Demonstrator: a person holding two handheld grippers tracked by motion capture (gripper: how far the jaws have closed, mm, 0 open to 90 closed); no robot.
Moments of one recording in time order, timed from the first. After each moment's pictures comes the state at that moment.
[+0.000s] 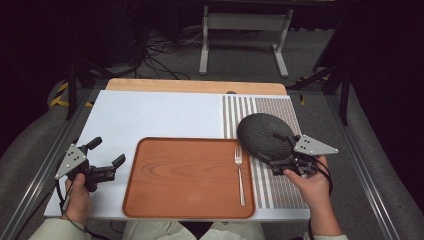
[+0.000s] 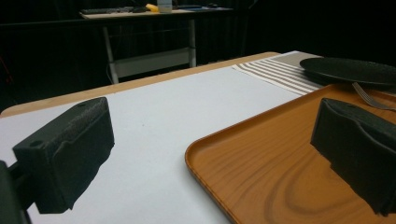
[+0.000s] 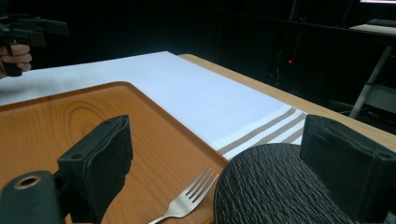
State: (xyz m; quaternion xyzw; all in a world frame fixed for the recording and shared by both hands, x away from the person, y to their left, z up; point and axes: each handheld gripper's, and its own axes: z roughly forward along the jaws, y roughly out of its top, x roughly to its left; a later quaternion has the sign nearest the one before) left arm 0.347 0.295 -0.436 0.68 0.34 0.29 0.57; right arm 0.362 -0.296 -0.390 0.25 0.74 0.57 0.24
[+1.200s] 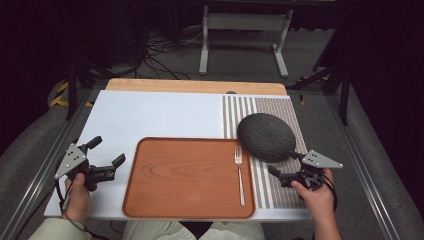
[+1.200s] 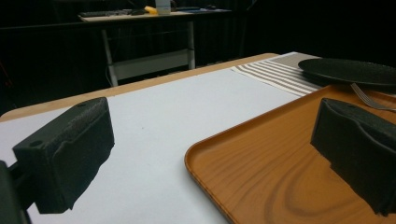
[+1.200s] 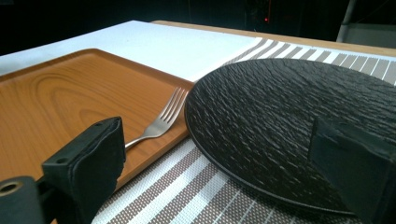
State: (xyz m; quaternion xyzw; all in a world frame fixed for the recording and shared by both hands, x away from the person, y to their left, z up) left arm 0.347 0.295 -0.435 0.68 0.34 0.30 0.57; right arm 0.348 -0.334 -0.446 0.36 0.73 0.54 0.21
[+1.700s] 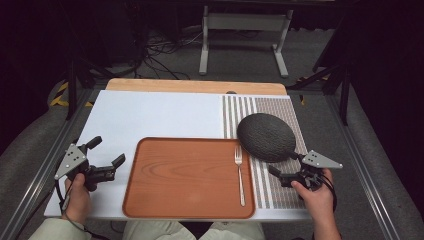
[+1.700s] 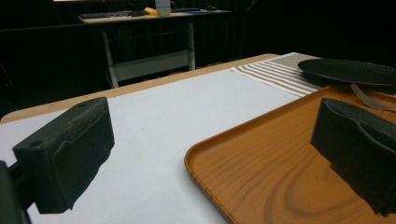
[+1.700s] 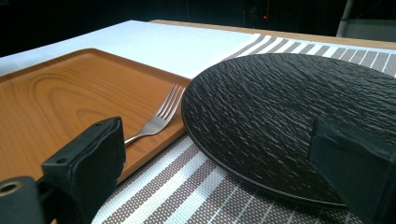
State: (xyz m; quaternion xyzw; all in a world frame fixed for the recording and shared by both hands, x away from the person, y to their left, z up) left arm 0.346 0.295 -0.434 0.68 0.34 0.30 0.58; right arm 0.349 -0.335 -0.450 0.37 0.73 0.54 0.21
